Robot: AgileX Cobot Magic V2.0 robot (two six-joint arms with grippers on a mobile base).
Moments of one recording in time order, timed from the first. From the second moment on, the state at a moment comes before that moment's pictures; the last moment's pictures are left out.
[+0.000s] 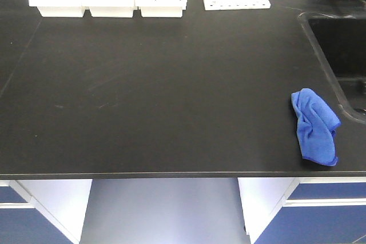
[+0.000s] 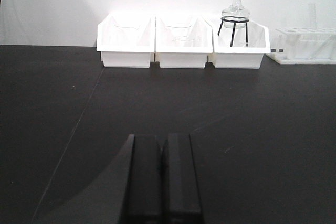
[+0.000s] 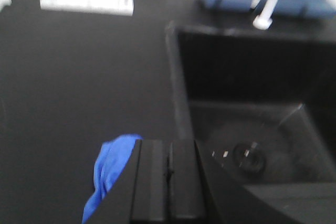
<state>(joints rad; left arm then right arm) -0.04 -0.01 0.03 0.14 0.15 -0.18 -0.06 0.97 -0.63 -0.25 0.26 0.12</state>
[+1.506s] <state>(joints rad) -0.04 -0.01 0.03 0.14 0.15 -0.18 -0.06 1.71 -0.64 -0.25 -0.10 0.17</state>
